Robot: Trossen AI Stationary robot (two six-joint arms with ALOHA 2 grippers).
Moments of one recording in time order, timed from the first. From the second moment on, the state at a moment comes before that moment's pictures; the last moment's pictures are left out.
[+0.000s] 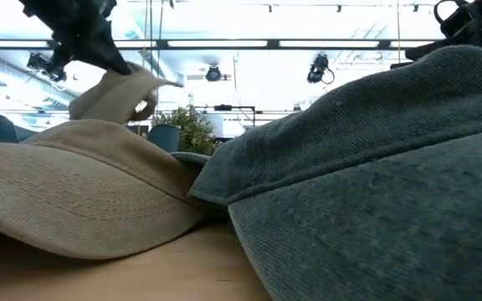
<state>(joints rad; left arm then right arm) -0.22 0.87 0.76 -0.70 -0.74 -0.85 0.03 0.10 0.04 0.07 -0.02 0.10</state>
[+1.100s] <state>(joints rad) -0.02 1.02 0.58 -0.66 -0.63 -1.19 0.03 0.10 0.04 0.02 -0.02 0.09</state>
